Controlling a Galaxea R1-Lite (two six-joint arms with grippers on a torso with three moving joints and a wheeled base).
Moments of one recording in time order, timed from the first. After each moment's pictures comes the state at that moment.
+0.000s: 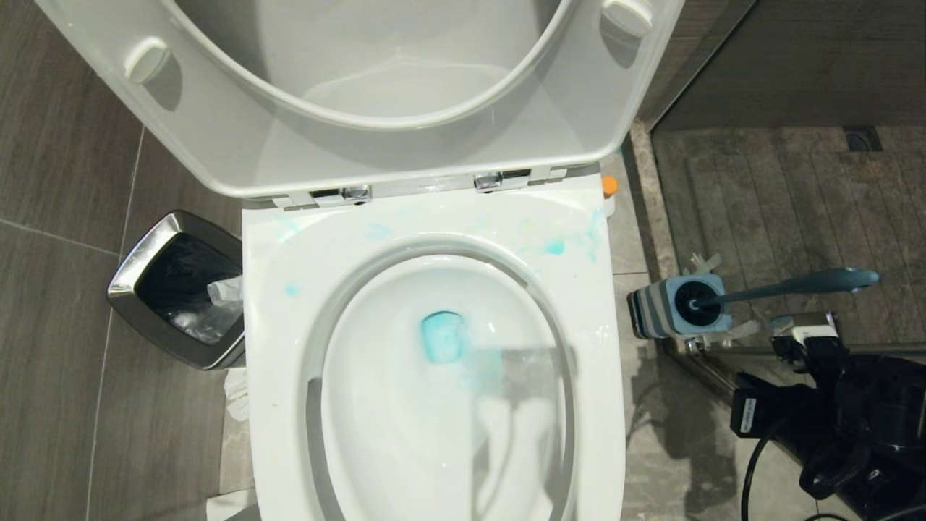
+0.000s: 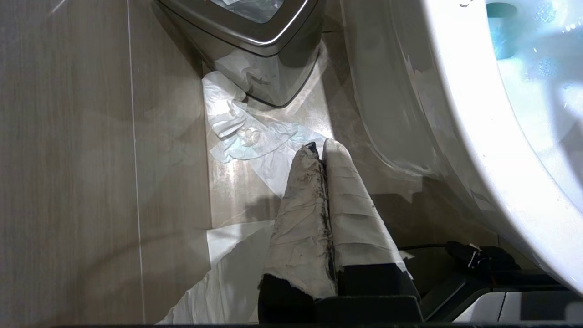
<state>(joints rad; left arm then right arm) 0.00 0.00 0.00 0.00 0.00 0.00 0.19 1.76 -0.17 -1.22 -0.31 0.05</state>
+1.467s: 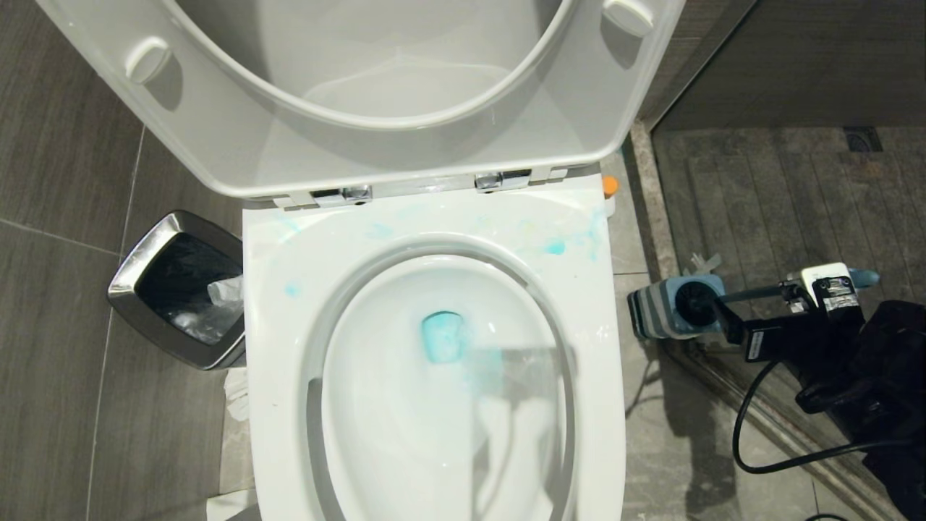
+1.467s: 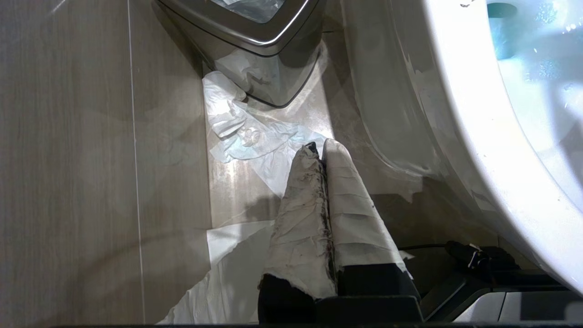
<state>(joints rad) 0.00 0.00 0.00 0.00 0.00 0.00 0.02 1.88 -0.34 -1.52 -0.14 -0.26</state>
